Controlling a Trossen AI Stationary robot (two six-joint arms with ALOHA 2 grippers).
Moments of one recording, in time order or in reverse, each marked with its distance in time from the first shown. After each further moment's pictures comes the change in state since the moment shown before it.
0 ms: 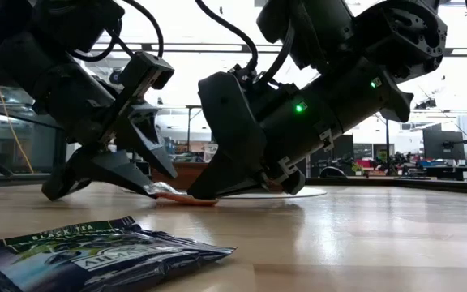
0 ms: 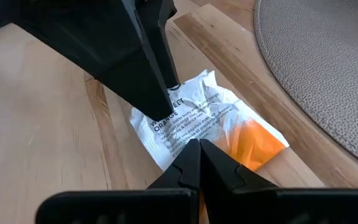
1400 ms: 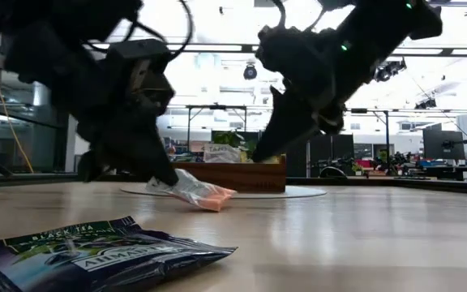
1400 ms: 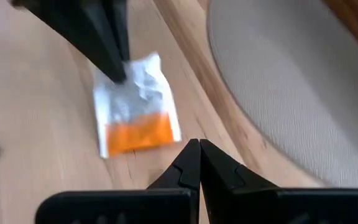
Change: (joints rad) left arm 0.022 0.000 0.090 -0.111 0.082 0.446; right arm 0.025 -0.297 -0.005 -0.538 -0.019 -0.009
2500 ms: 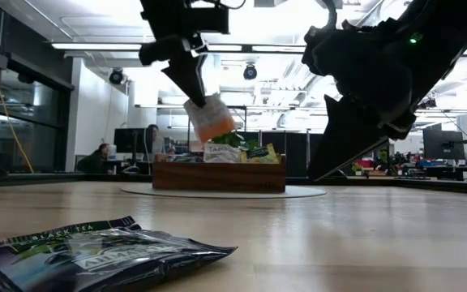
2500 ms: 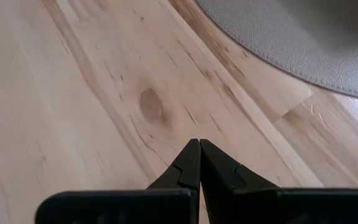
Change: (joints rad) left arm 0.263 -0.002 0.710 -1.133 -0.226 1.204; right arm 0.164 0.006 0.000 -0.239 0.144 0.337
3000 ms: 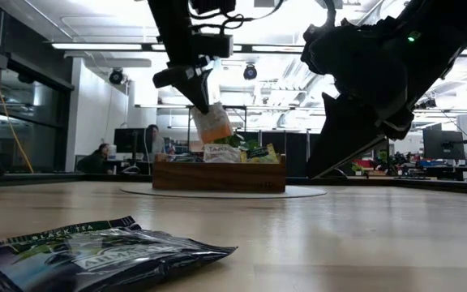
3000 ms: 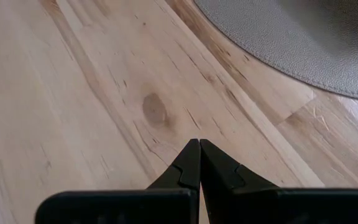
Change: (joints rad) left arm 0.182 0.000 0.000 0.058 -0.028 0.328; right arm 0.002 0.000 0.000 0.016 0.004 0.007
